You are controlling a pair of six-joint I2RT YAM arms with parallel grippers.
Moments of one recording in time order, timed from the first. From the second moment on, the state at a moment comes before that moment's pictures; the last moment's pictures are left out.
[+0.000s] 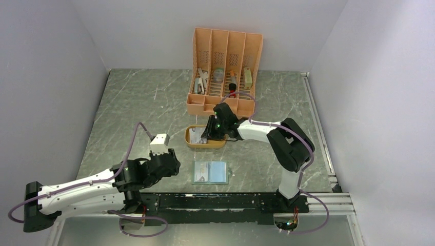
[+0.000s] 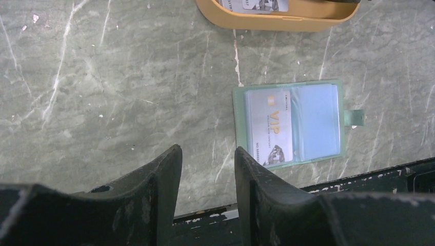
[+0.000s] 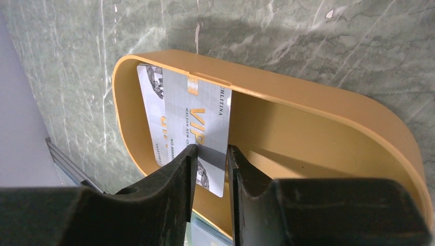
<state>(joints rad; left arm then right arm) -1.19 0.70 0.55 -0.71 -0.60 -1.02 0.70 1.84 1.03 -0.01 -0.20 0.84</state>
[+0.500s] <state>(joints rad) -1.19 0.72 0.55 -0.71 -0.60 -1.02 0.69 1.78 0.99 0.00 -0.20 0.85</state>
